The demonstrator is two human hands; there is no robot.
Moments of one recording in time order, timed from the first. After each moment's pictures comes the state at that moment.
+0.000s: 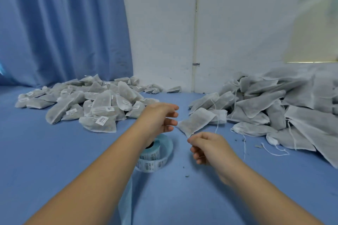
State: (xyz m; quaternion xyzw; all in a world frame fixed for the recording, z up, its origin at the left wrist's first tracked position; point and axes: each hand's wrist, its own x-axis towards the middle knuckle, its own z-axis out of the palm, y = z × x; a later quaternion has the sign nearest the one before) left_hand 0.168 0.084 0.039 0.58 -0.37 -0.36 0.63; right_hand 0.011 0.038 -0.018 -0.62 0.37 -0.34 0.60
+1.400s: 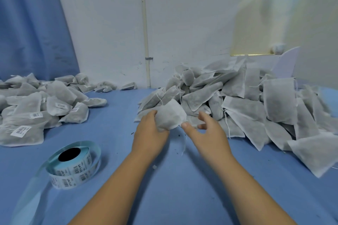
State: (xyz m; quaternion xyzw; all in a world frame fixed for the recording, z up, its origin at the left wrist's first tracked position) left_hand 0.050 -0.018 -0.030 0.69 -0.54 -0.08 0.47; right_hand -0.111 -0.038 -0.028 -0.69 0.46 -0.47 0.31
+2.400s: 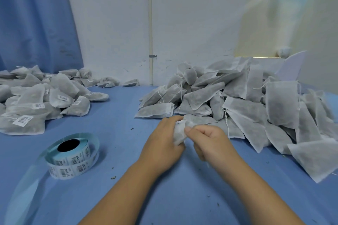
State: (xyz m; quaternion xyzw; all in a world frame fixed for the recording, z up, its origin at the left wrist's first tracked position) left_hand 0.018 0.005 -0.049 0.61 -0.65 -0.06 0.45; right_hand -0.130 -0.010 -0.013 -0.71 0.33 -0.42 0.46
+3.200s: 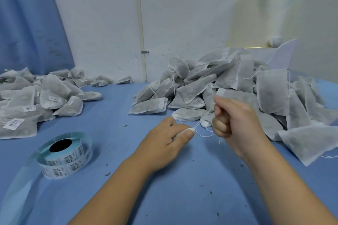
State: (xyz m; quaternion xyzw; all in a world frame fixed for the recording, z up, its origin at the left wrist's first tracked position) left_hand 0.007 0.017 -0.038 0.56 -0.75 -0.10 0.33; right_hand -0.174 -0.027 0.011 -0.52 0.26 -0.55 0.60
